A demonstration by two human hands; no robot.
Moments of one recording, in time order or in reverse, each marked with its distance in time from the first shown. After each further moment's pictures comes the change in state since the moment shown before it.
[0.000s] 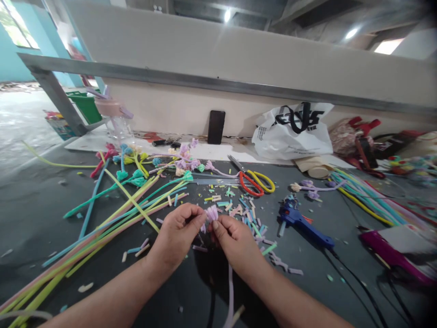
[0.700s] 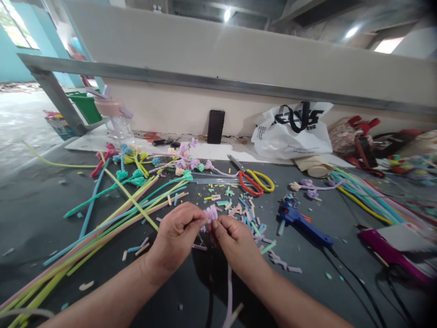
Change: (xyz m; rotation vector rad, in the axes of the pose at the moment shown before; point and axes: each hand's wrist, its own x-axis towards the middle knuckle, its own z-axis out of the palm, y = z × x) left_hand -0.001 0.004 -0.007 0.201 0.026 0.432; right_hand -0.004 -0.003 0.001 0.047 0.002 0.002
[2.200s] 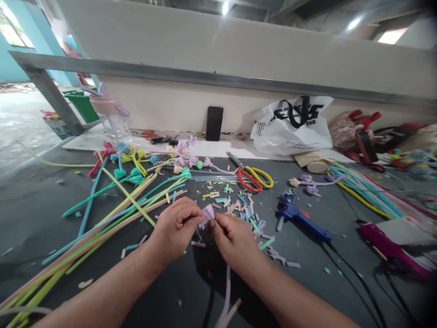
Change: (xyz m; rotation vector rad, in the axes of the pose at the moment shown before) left_hand 0.007 0.000 -0.005 0.145 -0.079 0.096; right_hand 0.001 0.002 -0.005 -0.418 0.077 -0.269
